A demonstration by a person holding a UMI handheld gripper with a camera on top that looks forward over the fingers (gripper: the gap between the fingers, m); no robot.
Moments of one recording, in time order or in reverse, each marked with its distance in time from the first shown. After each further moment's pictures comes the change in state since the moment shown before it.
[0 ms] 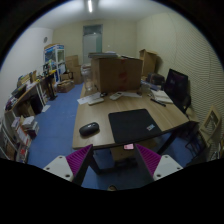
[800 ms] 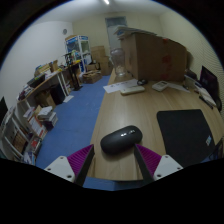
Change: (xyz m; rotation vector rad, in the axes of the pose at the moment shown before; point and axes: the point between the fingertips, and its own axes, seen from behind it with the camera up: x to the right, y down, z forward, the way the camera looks) arm -0.147 0.018 0.213 -0.064 -0.297 -0.083
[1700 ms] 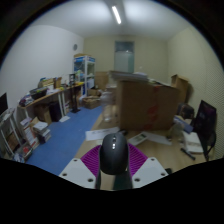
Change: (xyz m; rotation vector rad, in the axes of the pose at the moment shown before) arm 0.109 -0.202 -0.062 0.281 0.024 -0.165
